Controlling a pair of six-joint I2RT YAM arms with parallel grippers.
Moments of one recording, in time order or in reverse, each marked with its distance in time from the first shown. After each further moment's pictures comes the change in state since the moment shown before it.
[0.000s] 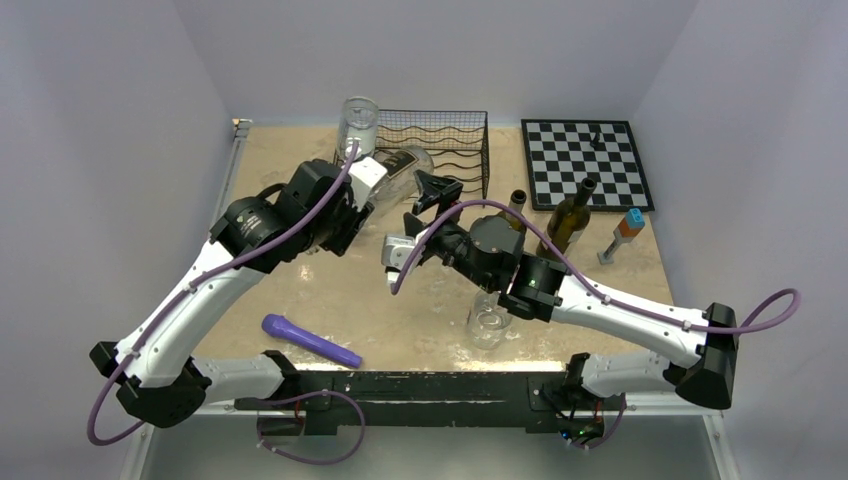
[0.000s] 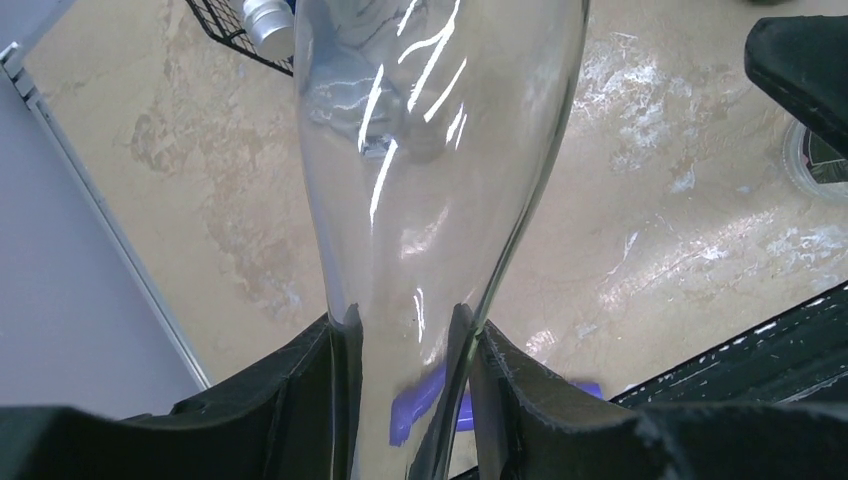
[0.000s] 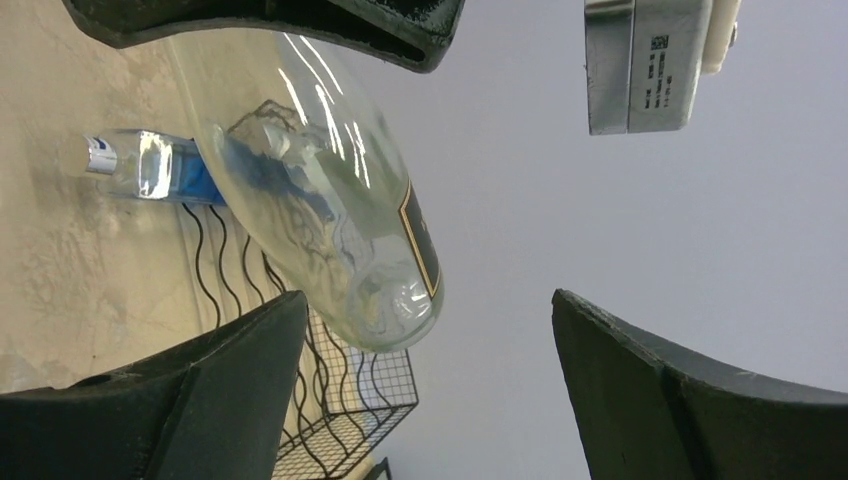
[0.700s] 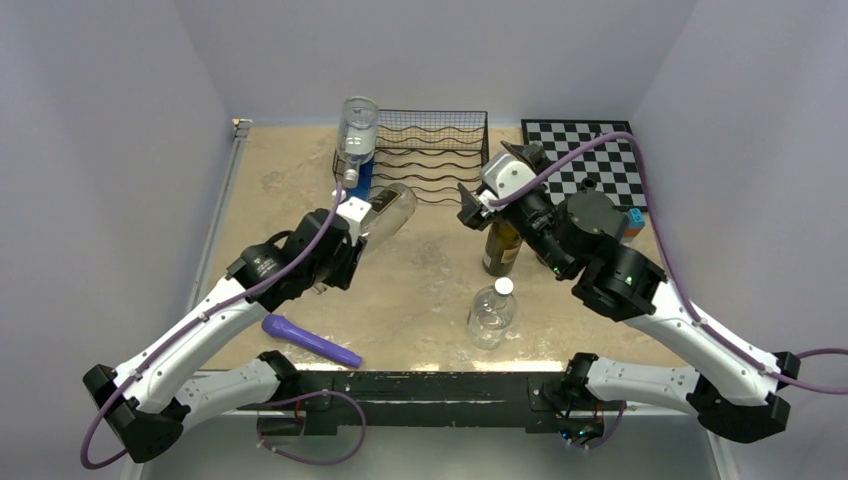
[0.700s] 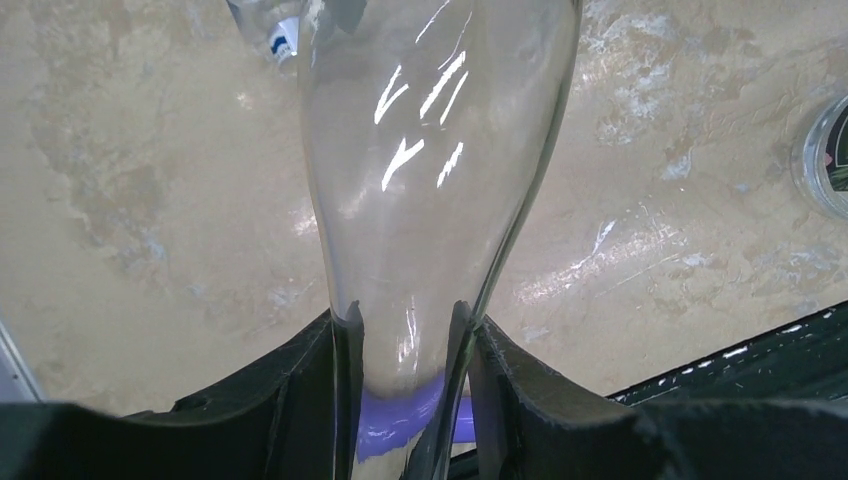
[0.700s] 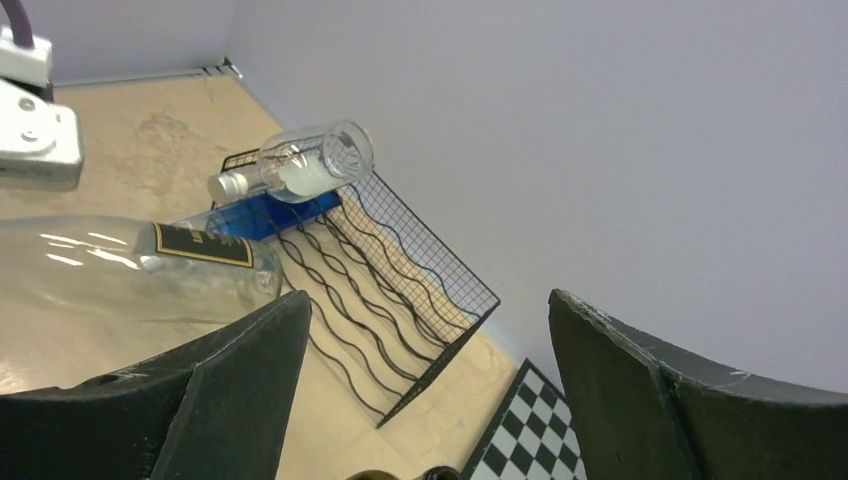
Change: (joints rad) left arm 0.024 -0.207 -0.476 0.237 0.036 -0.219; right arm -0.132 -0.204 0.215 -0.336 0.095 0.584
